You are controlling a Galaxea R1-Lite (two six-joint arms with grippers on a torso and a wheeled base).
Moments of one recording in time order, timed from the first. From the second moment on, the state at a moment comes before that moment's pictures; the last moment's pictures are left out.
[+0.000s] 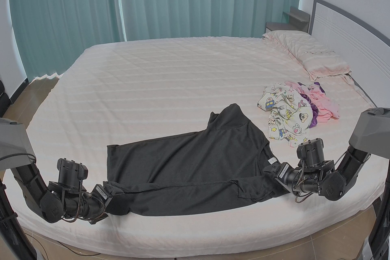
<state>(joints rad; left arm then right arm) -0.14 1.98 -0.28 -0.79 -0.15 -1.07 0.33 2.14 -0.57 -0.82 -0.02 0.93</state>
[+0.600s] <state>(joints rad) -0.14 1.98 -0.28 -0.79 -0.15 -1.07 0.33 2.19 -0.60 -0.84 0.02 0.96</state>
